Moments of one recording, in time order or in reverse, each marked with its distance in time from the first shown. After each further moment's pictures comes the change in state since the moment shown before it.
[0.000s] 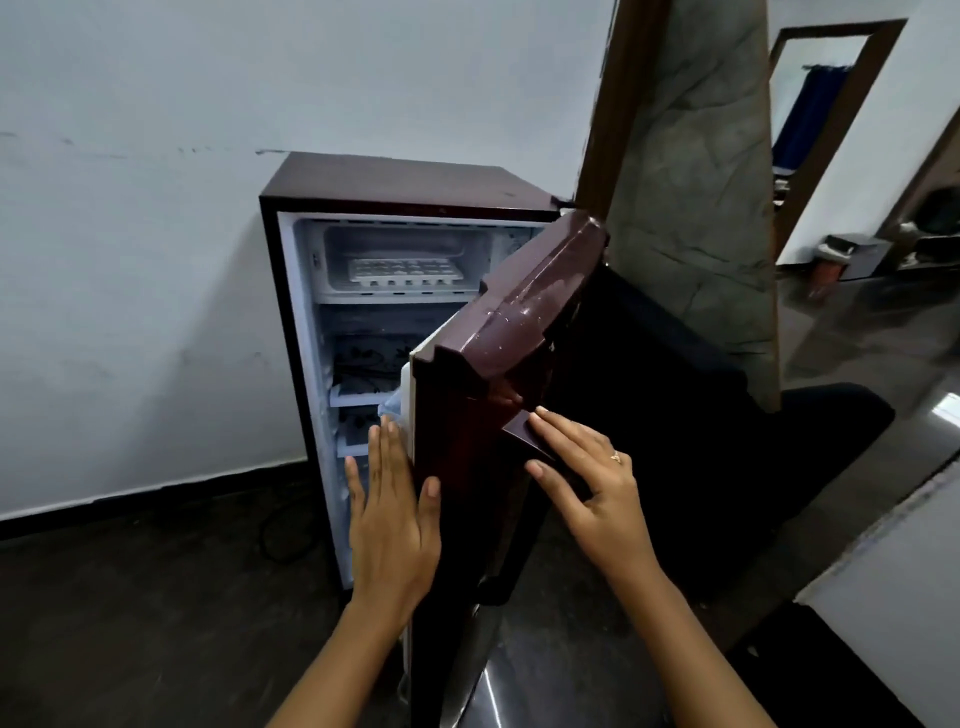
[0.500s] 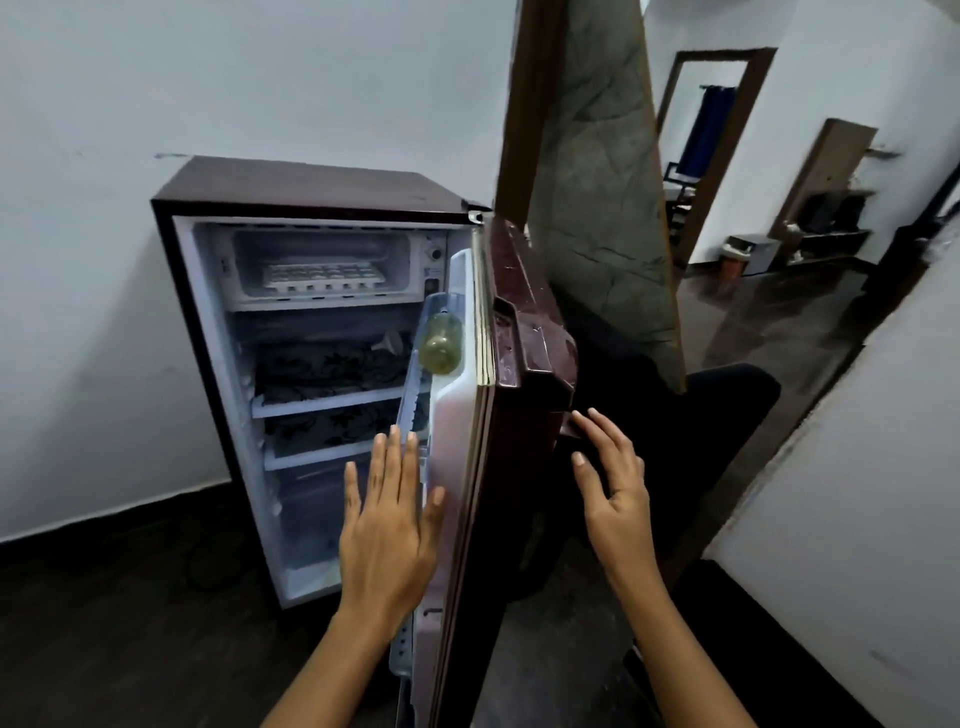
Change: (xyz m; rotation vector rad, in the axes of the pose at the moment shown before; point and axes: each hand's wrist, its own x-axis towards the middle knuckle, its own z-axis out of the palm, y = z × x) left_hand -0.027 0.063 0.025 0.095 -0.151 0.140; right_hand -0.045 0.023 -0.082 0.076 0.191 0.329
